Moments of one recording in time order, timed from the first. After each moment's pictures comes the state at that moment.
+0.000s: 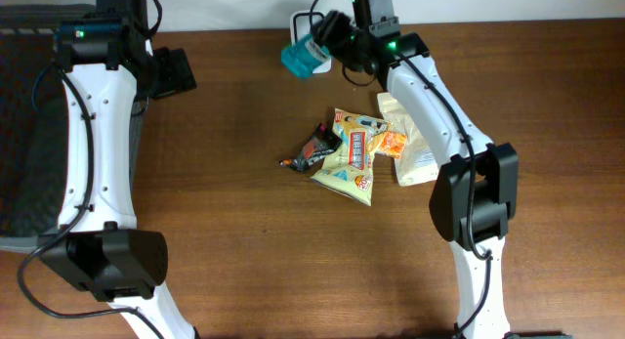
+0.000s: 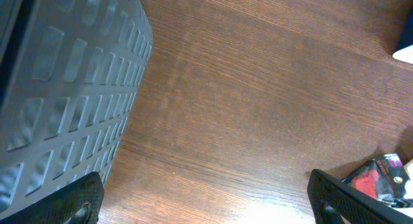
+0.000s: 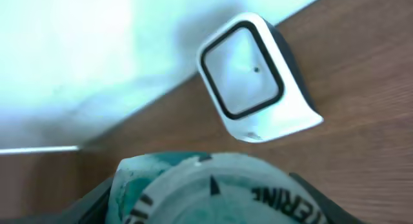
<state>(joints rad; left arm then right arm) 0.02 1.98 2.20 -1.40 -0.13 -0.29 0.32 2.31 2.15 -0.48 -0.23 0.91</state>
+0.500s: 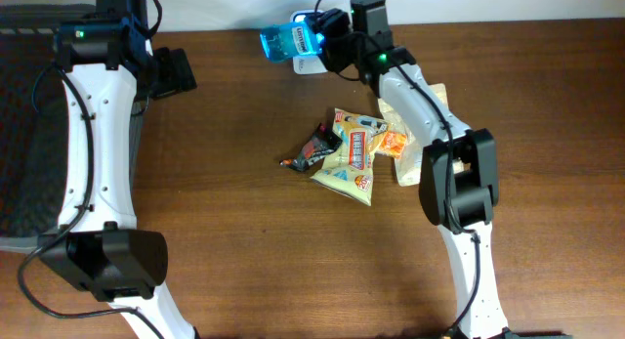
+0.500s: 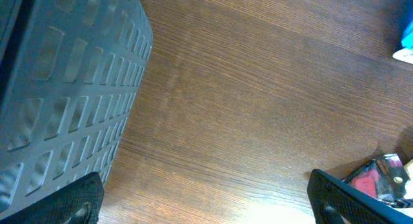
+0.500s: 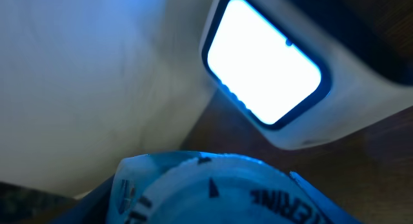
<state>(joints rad) 0.02 1.98 2.20 -1.40 -0.13 -0.29 0.28 2.47 2.15 -0.18 -0.40 1.41</state>
